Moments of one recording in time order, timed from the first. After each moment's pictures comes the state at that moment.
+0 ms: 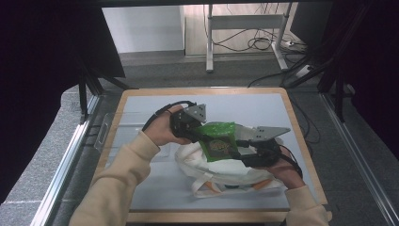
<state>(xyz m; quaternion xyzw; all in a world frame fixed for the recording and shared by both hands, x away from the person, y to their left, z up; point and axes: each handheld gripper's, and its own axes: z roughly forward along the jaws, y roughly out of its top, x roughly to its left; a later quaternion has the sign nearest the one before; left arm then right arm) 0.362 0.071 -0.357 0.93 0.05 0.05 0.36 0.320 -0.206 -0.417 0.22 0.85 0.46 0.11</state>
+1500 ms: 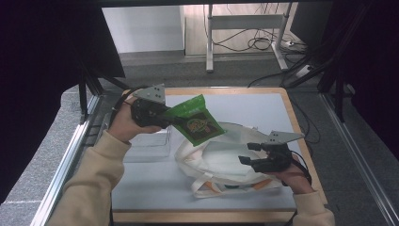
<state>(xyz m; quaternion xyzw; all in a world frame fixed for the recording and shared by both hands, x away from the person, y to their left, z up) 0.344 0.158 -0.311 0.88 0.13 0.10 0.45 0.312 -0.234 -0.429 0.27 0.84 0.47 0.10</state>
